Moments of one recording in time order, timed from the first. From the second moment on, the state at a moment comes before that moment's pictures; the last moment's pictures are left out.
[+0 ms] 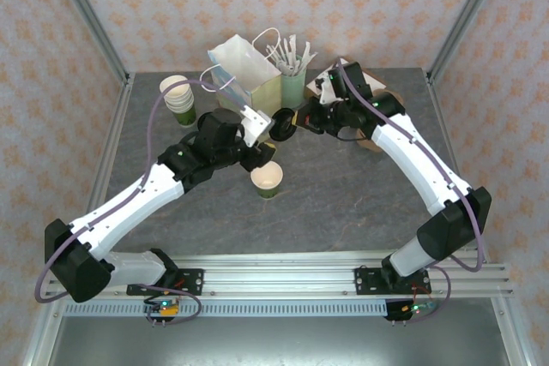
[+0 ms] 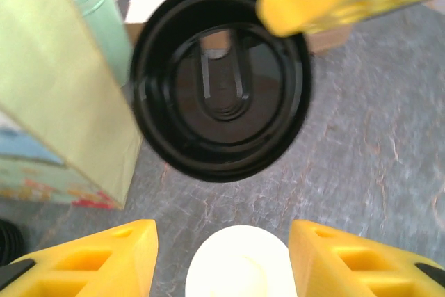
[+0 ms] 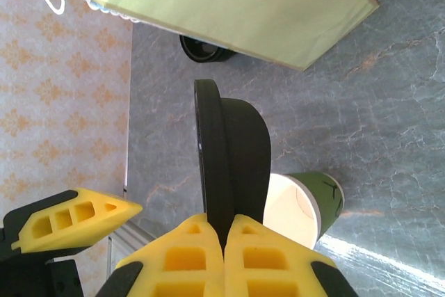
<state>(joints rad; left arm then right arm) -0.64 1.26 1.15 -0.48 0.06 0.09 0.48 1.53 1.59 -0.87 -0.46 0.69</state>
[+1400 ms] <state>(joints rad) -0.59 1.35 1.17 -0.37 0.33 0.44 0.36 1.40 1.43 -0.76 -0.53 0.74</state>
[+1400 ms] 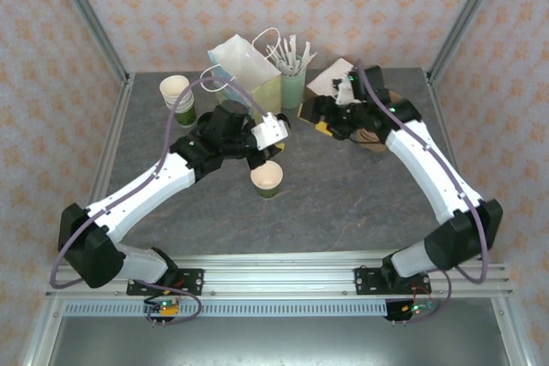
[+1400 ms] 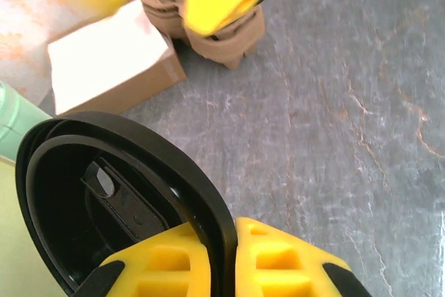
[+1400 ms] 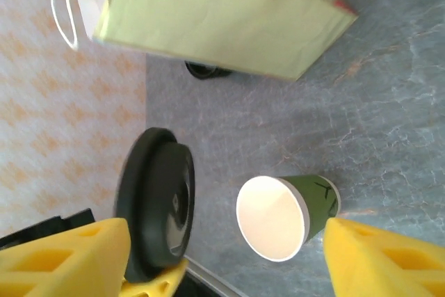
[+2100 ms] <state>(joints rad) -0.51 1.21 0.97 0.38 0.53 -0.25 0.43 1.31 1.12 0.15 -0.73 1.41</state>
